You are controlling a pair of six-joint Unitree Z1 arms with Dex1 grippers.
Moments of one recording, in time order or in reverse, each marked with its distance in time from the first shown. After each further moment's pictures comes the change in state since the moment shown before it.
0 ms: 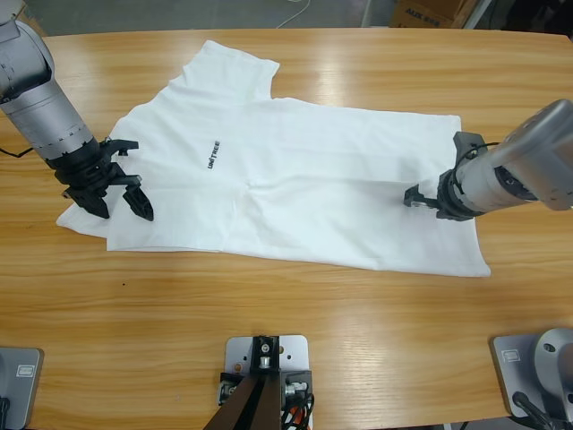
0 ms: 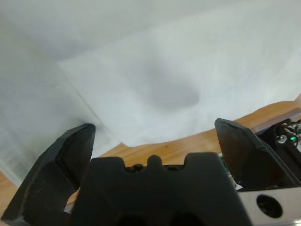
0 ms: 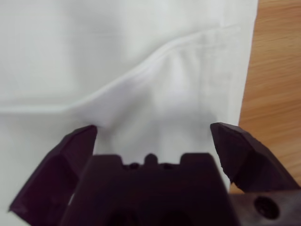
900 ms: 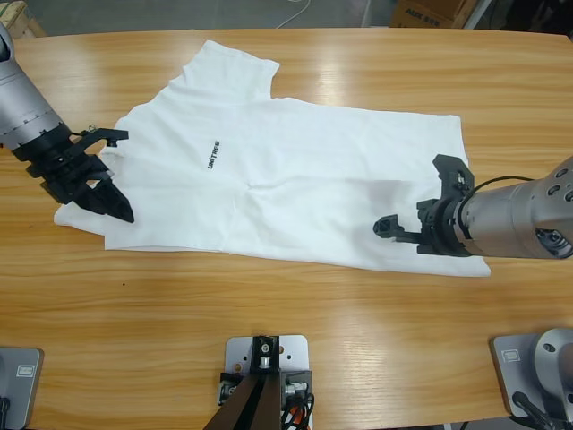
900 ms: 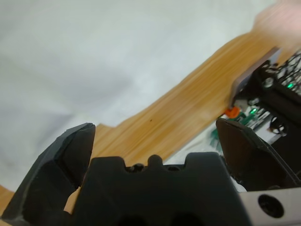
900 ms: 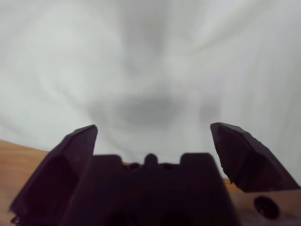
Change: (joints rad) arm 0 0.060 -0.065 -0.012 0.114 -0.132 0.334; arm 1 0.227 -0.183 0.091 -0.087 0.128 0.087
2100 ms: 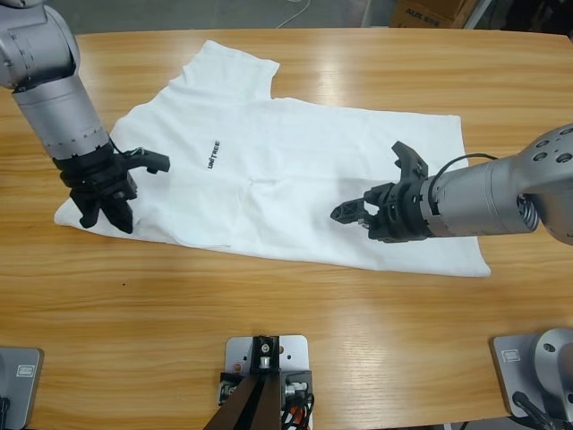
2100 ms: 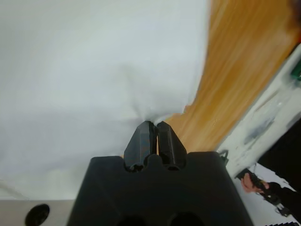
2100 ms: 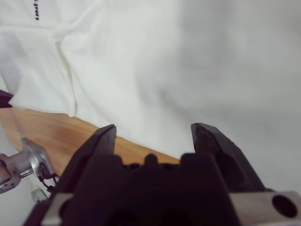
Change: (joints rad) arm 0 -0.192 0.079 -0.101 0.062 0.183 0.439; arm 1 -0.076 0.040 0.042 -0.335 0.292 0.029
